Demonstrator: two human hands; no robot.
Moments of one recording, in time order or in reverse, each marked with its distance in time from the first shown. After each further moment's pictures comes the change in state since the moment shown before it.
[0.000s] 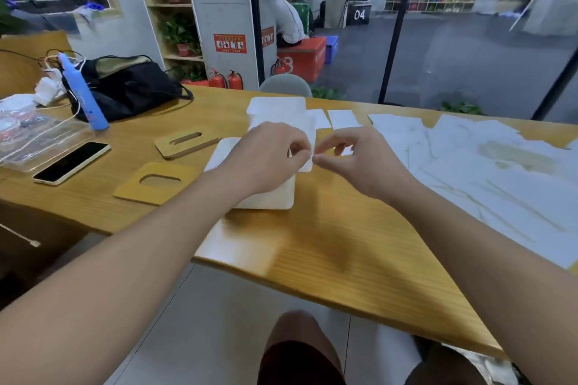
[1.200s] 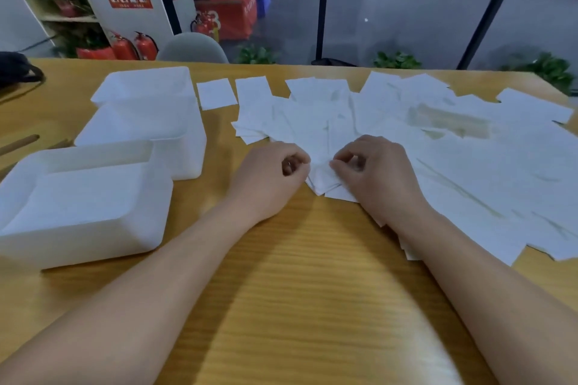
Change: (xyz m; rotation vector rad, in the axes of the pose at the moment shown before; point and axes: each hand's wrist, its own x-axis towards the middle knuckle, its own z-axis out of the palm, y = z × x) left_hand 0.117 0.064 0.209 -0.398 -0.088 -0.112; right_hand -0.041 0.184 -0.077 -0.347 0.228 0.259
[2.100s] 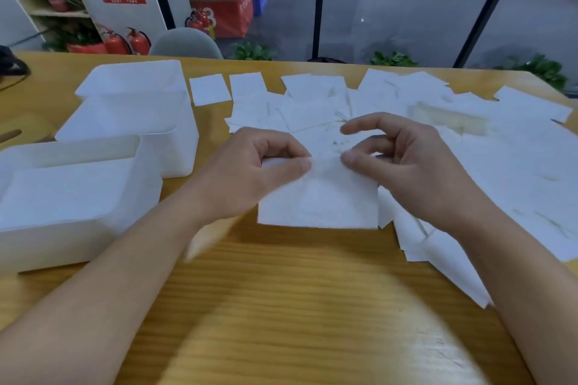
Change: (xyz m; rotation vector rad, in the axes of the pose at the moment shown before) left_hand -0.019 0.016 -0.050 -0.395 -0.209 0.135; right_hand -0.020 -0.021 -0.068 0.599 -0.252 0.106
